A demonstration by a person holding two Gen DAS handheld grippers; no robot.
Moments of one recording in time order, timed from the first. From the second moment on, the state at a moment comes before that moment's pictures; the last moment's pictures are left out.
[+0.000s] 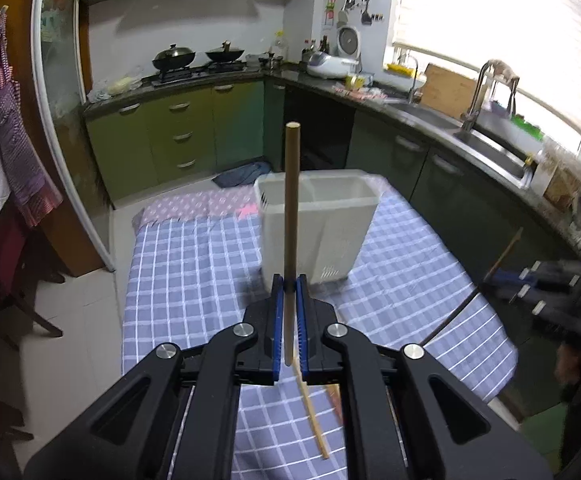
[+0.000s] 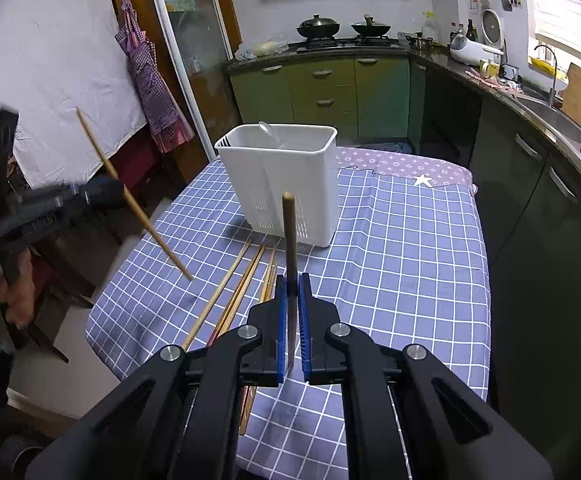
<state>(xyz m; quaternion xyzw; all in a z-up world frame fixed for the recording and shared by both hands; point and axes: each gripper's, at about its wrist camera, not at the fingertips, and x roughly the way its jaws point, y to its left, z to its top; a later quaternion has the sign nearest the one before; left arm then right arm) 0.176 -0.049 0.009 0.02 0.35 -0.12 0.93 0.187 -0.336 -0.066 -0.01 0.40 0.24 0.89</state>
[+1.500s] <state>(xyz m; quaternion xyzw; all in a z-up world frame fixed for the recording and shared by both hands) 0.227 -0.039 0.042 0.00 0.29 -0.06 0.95 0.283 -0.342 0.080 0.09 0.26 0.20 0.94</state>
